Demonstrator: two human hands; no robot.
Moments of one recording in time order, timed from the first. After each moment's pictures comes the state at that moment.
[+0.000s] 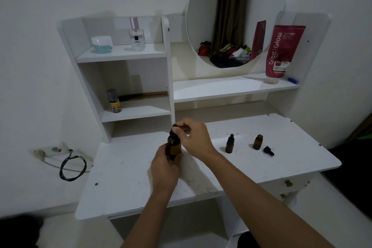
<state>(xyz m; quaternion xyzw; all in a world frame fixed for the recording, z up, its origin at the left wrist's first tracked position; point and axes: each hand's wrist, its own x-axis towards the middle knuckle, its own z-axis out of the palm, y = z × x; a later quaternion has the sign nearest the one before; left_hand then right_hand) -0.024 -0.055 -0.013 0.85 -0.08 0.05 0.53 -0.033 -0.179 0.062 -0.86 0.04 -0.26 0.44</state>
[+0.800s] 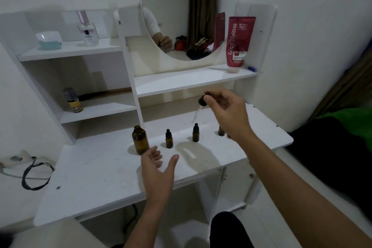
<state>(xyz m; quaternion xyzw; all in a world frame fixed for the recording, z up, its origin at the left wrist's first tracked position) -0.113 -0.097 -0.009 0.74 -0.09 0.03 0.66 -0.162 -0.306 0.125 -0.76 0.07 -0.40 0.50</state>
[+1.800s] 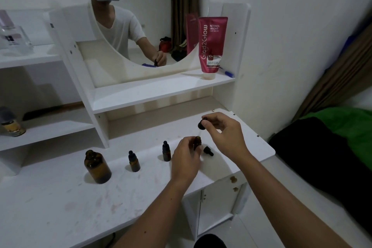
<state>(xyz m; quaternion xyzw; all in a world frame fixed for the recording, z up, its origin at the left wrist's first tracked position) -0.088 -0.289 -0.019 0.78 -0.28 -0.06 0.55 -0.167 -0.410 0.059 -0.79 0.13 -0.38 0.46</state>
